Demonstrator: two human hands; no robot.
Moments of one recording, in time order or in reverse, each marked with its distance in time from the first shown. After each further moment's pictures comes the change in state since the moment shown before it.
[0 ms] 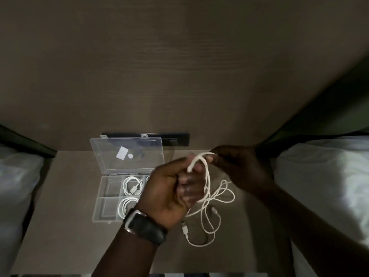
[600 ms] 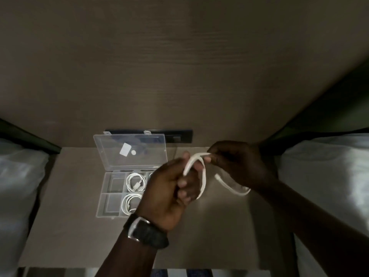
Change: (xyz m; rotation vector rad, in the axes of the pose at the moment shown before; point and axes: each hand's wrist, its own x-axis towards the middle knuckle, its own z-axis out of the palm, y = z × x) left_hand -0.011 -0.005 -0.002 0.201 0.164 0.138; right_hand 0.006 0.009 0.006 -0.020 -0.049 -0.024
